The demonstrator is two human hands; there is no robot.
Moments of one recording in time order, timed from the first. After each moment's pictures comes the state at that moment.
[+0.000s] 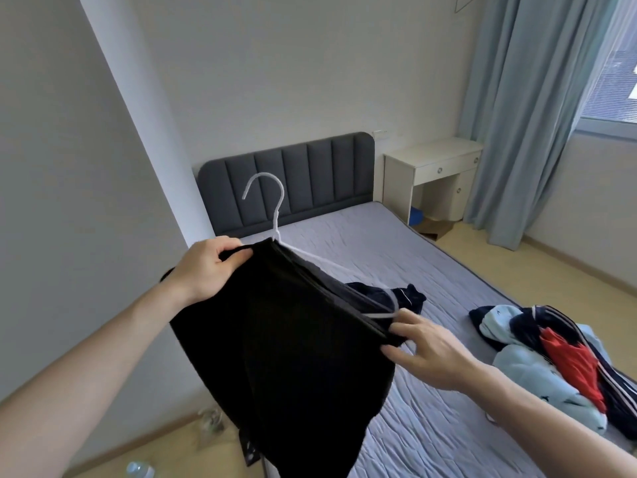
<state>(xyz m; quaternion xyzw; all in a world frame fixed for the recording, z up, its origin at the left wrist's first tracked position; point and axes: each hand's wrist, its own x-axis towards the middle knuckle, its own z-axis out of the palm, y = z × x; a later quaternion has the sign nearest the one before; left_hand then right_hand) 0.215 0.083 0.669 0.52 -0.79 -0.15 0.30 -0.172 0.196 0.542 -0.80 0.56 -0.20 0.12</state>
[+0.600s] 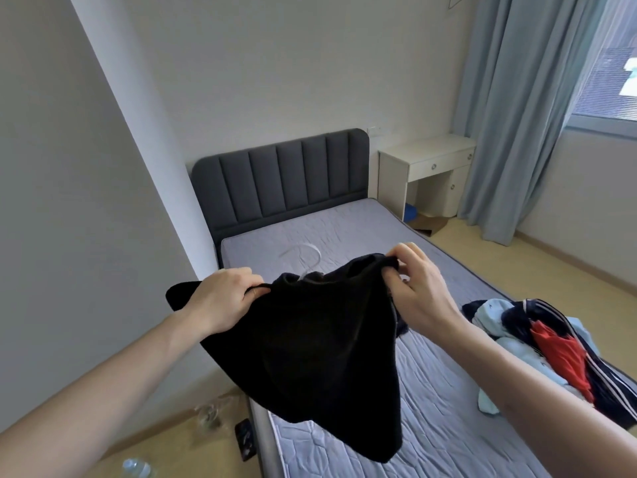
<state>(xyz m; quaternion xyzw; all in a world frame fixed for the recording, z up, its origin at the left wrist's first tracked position) 0.196 0.097 0.612 0.49 -0.86 0.02 0.15 -0.143 0.185 0.619 -0.67 0.54 -0.49 0.15</state>
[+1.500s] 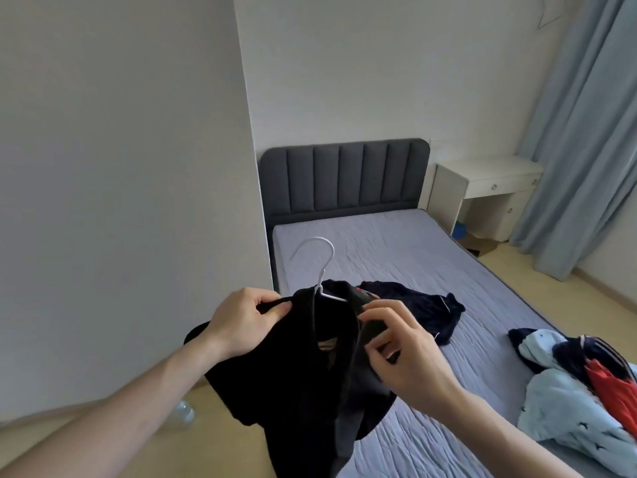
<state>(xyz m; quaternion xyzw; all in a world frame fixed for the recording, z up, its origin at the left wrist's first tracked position) 0.329 0.247 0.617 0.59 -0.72 -0.23 0.29 0.033 0.293 0.592 -0.79 0.44 -0.39 0.19</state>
